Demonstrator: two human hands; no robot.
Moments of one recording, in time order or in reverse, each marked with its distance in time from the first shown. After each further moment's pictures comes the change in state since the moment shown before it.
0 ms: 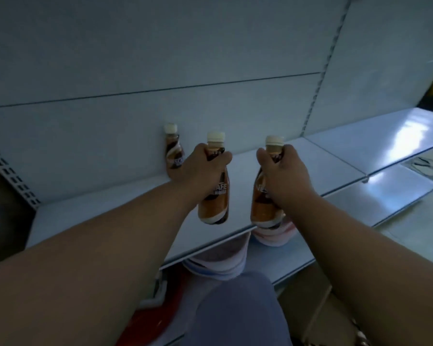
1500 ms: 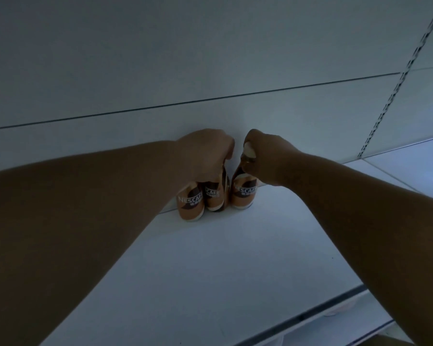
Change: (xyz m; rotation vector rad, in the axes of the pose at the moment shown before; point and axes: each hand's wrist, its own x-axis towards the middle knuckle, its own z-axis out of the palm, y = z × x) left_hand 0.177 0.011 -0.048 1.183 -0.248 0.434; right_hand 0.180 -0.029 0.108 -0.571 -0.440 -0.405
